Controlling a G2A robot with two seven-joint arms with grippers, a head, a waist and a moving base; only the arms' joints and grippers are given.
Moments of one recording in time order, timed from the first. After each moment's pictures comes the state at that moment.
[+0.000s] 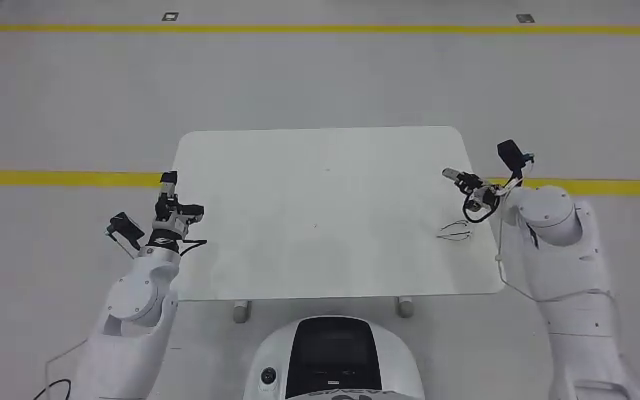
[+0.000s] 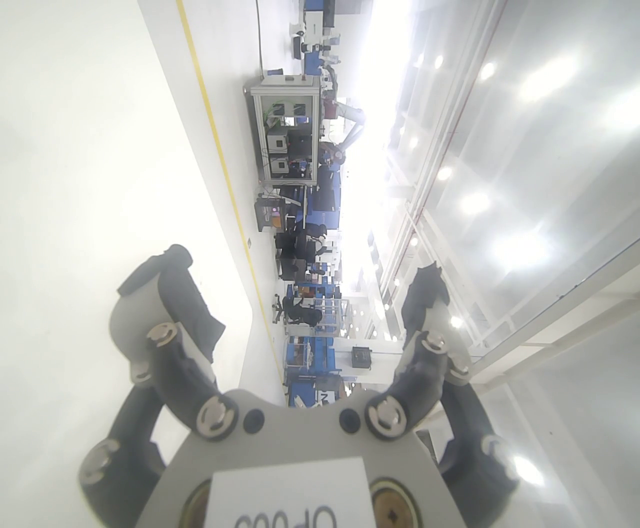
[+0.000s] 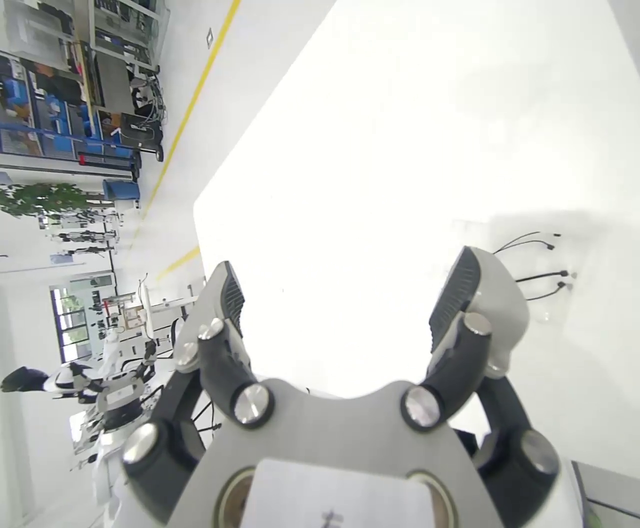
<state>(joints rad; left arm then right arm) 1.73 -1.15 -1.60 -1.80 -0.42 0.00 0.00 -1.23 -1.12 1.57 -1.48 -0.48 0.34 0.96</state>
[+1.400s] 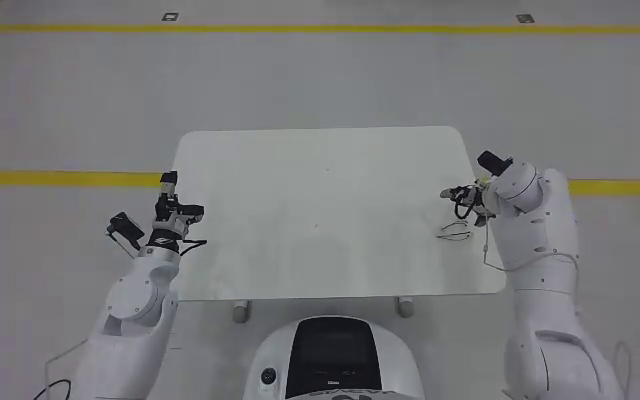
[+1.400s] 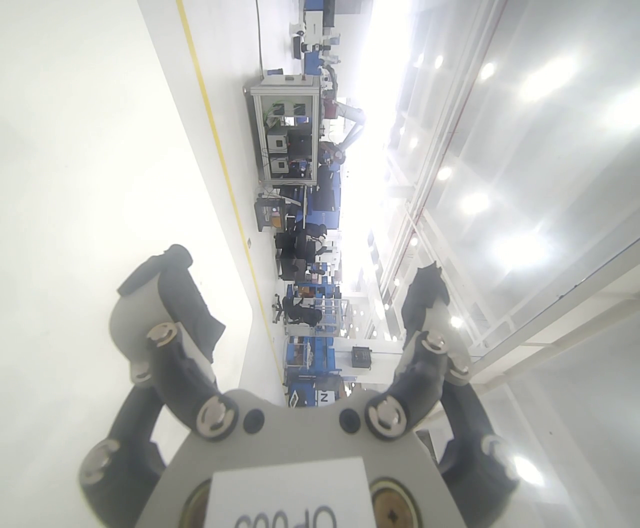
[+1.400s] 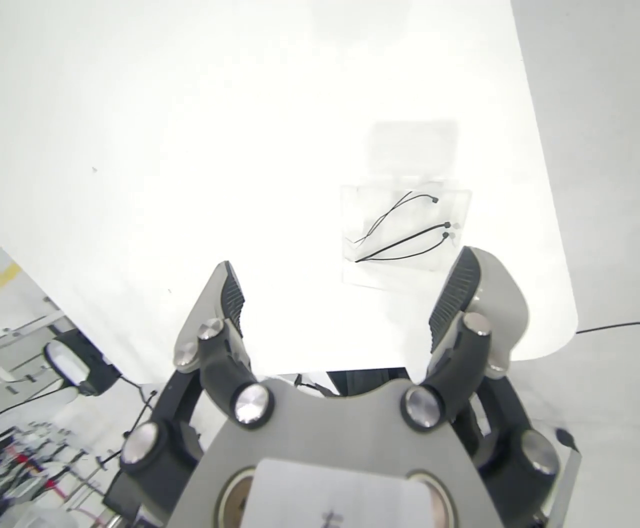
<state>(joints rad) 1.73 -1.15 -1.60 -1.80 -0.42 0.00 0.00 -0.98 -1.34 1.68 -1.16 -1.12 0.34 1.33</state>
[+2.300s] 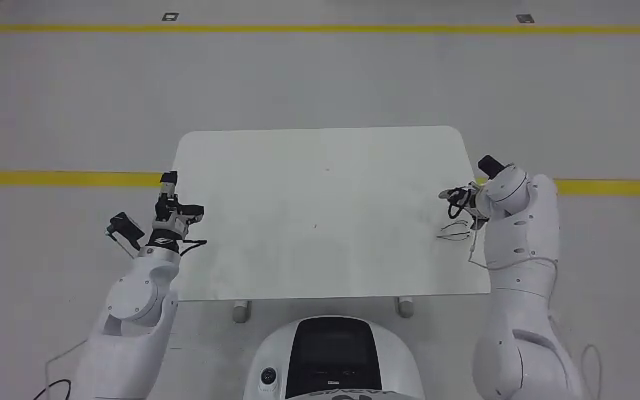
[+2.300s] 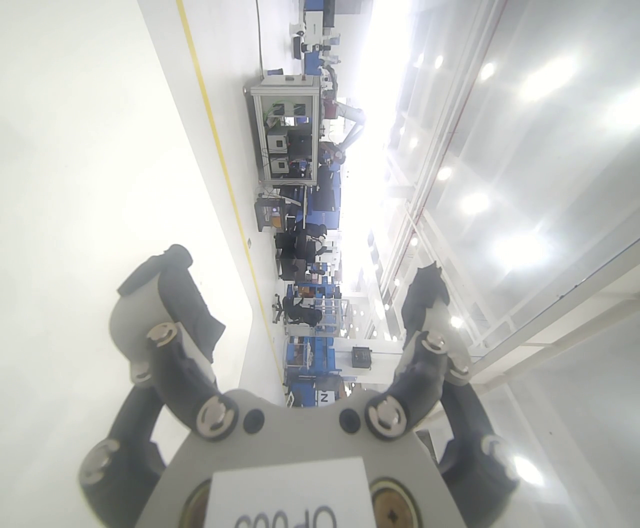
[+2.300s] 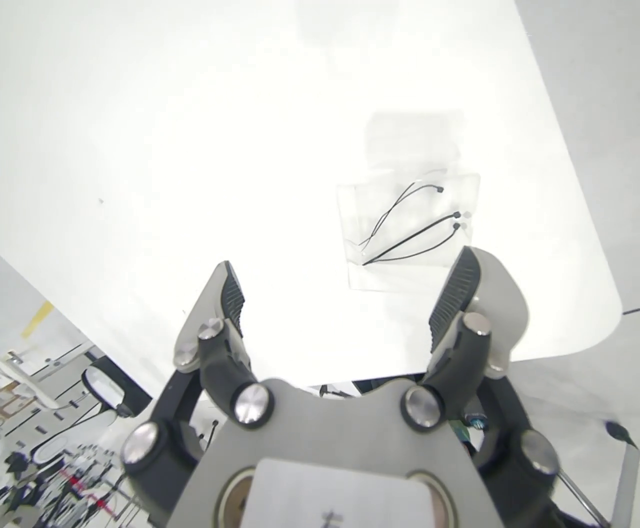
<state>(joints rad) 1.73 -1.15 -1.60 -1.80 -0.42 0.00 0.00 -1.02 -1.49 1.83 -1.22 -1.34 0.34 1.31</state>
